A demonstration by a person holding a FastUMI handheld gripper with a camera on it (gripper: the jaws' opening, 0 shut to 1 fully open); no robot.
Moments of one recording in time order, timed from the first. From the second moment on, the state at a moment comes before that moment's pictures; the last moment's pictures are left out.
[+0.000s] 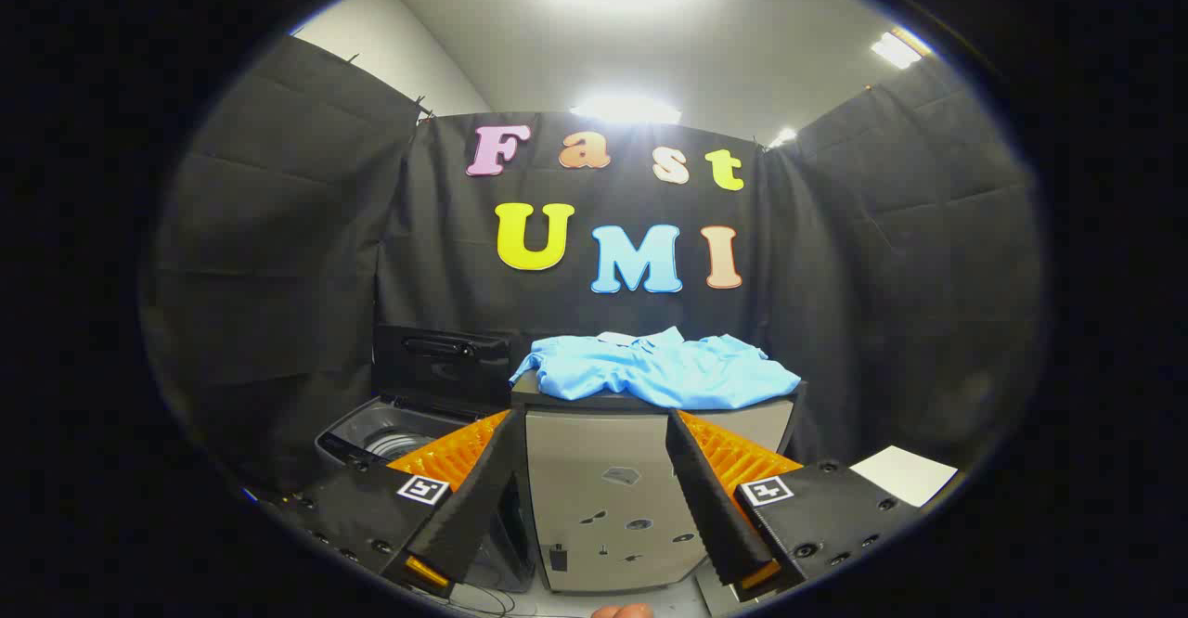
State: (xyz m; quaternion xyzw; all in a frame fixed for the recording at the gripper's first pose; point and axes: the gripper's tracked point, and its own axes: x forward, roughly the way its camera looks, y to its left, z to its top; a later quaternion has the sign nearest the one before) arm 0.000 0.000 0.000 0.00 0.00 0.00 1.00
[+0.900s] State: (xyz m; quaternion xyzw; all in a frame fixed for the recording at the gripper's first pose) arm 0.007 0.024 -0.010 -0.02 0.01 0.03 1.00
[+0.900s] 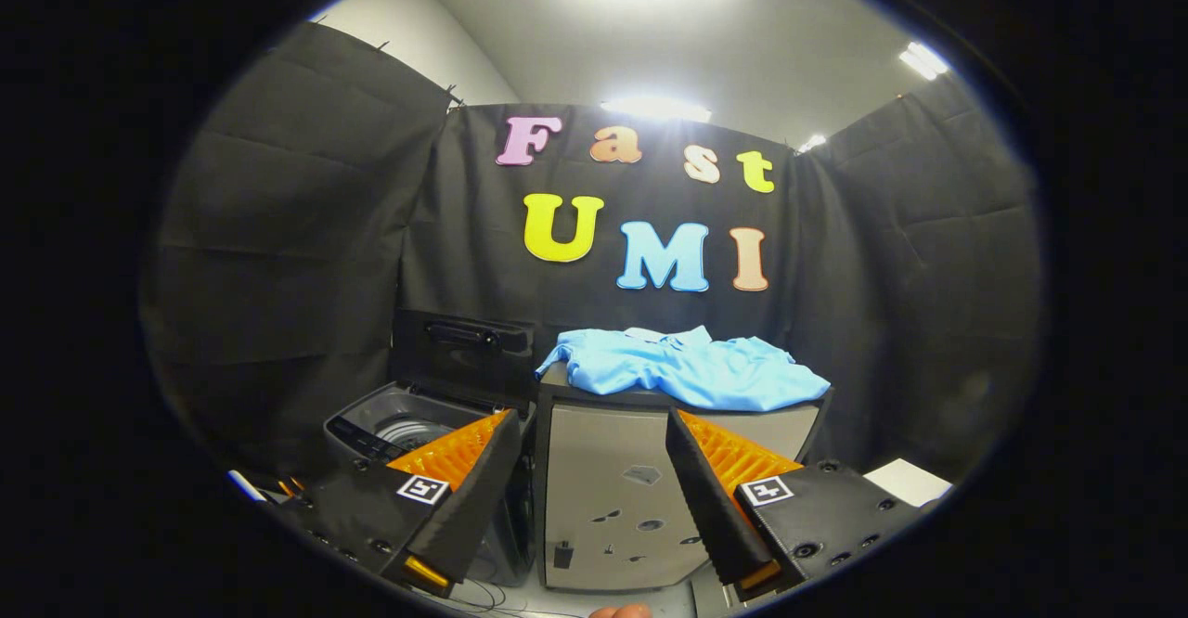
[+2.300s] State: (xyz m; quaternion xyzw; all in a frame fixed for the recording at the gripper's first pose) arm 0.069 0.012 0.074 -0.02 -0.02 0.03 1.00
